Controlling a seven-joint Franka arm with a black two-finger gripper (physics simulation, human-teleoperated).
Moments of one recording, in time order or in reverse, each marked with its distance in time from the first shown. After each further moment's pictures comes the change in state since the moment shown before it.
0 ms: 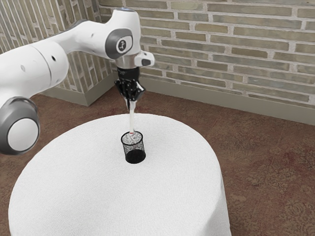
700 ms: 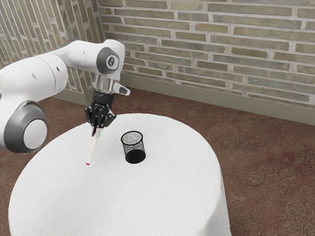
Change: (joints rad) arm 0.096 0.129 0.057 0.027 -0.008 -0.417 -0.016
